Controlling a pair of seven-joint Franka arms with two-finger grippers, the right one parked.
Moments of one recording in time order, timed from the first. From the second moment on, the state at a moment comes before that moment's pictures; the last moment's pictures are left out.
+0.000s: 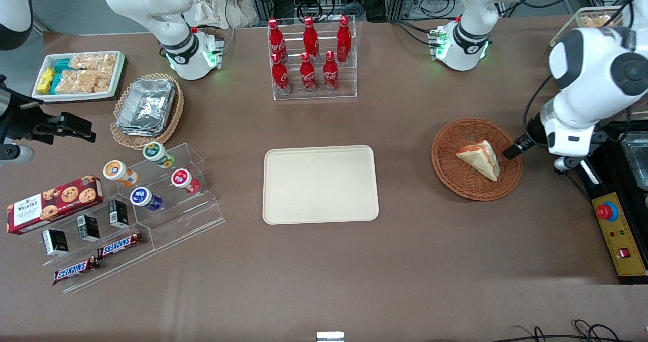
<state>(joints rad) -0.05 -0.07 0.02 -2.23 0.00 2.09 -0.71</state>
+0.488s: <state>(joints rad) -0.05 -0.01 0.01 -2.42 -0.01 2.38 -0.84</state>
